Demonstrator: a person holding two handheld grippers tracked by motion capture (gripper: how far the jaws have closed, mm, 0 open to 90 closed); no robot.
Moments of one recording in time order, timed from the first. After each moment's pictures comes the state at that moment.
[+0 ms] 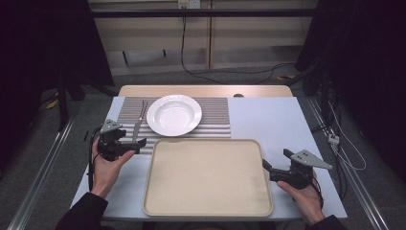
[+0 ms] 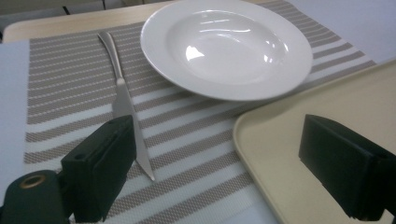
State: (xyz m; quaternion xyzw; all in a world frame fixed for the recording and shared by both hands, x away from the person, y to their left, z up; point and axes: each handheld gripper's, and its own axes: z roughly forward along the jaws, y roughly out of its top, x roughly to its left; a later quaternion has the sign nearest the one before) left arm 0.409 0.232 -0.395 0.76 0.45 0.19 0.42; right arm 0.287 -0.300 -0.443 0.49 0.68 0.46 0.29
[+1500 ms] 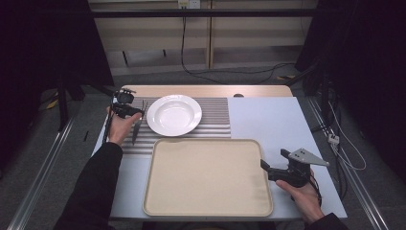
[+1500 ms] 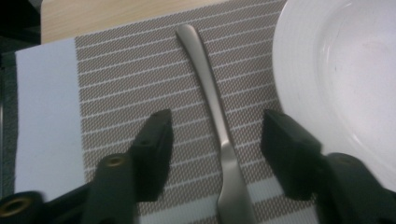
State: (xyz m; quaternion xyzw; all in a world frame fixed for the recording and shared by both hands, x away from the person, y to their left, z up) left arm 0.573 0.219 -0.423 0.79 0.53 0.19 0.24; right arm 0.294 -0.299 -0.448 0.49 0.69 0.46 0.26
